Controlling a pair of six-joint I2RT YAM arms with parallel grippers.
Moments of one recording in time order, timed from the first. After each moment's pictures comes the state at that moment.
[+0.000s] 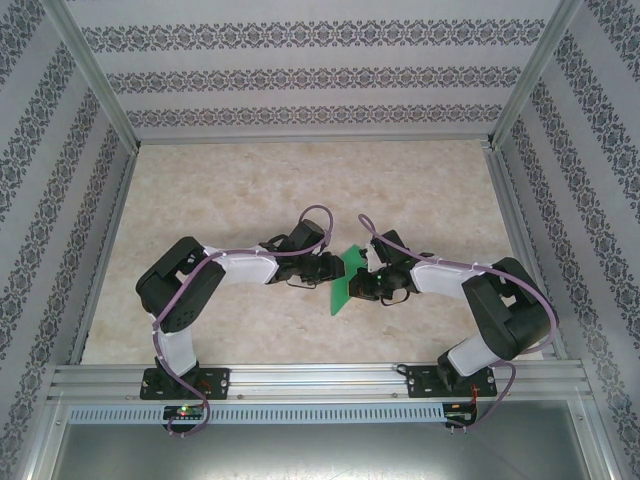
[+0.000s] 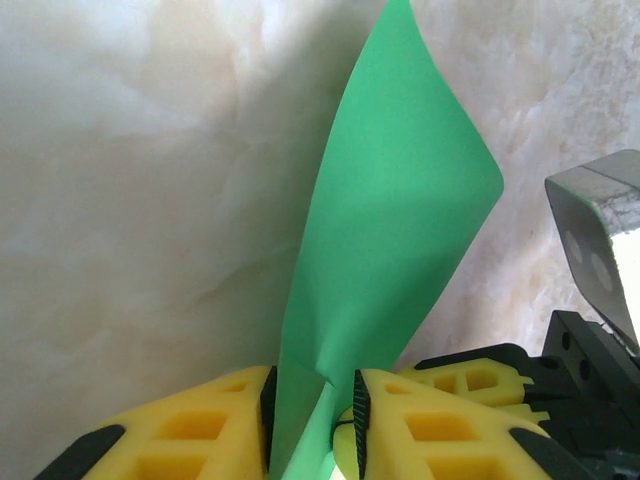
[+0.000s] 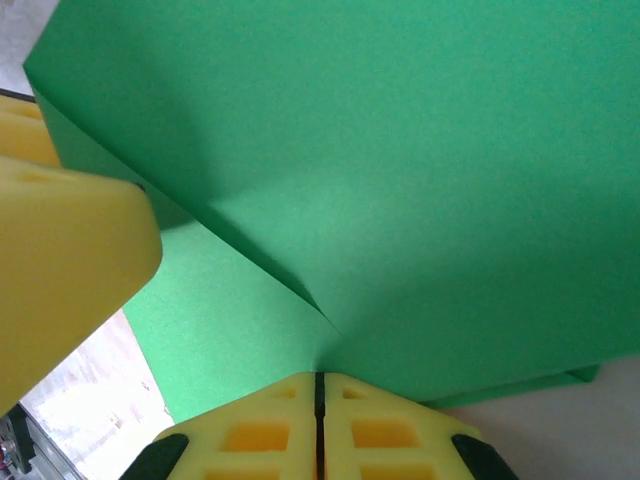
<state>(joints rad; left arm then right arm) -0.73 1.85 0.97 0.01 0.37 -0.92 0.49 1.53 0.61 -0.21 -0.51 0.60</state>
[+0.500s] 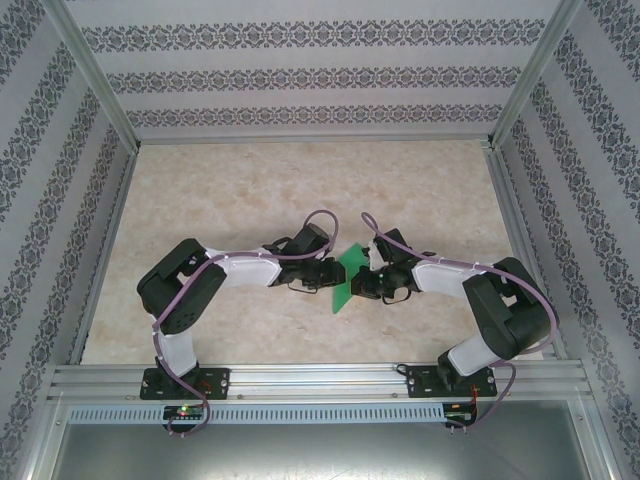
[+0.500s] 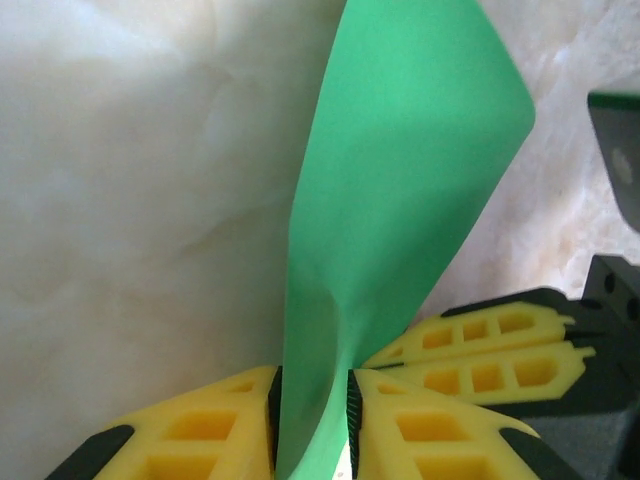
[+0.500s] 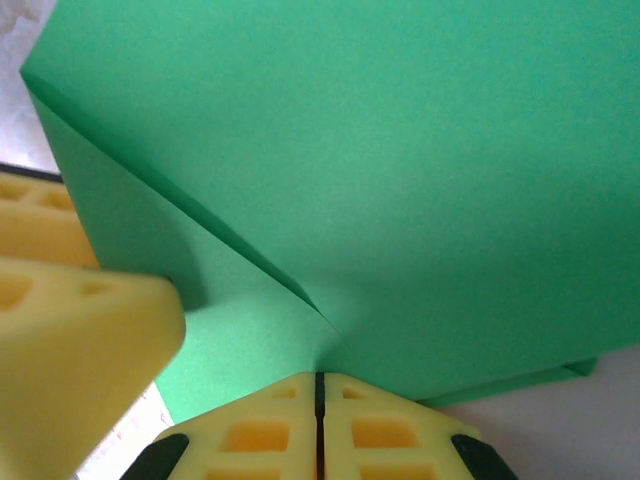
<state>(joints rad) -0.77 1.84 0.98 -0.04 0.35 -0.88 0.47 1.53 0.61 -0.21 -0.51 0.60</state>
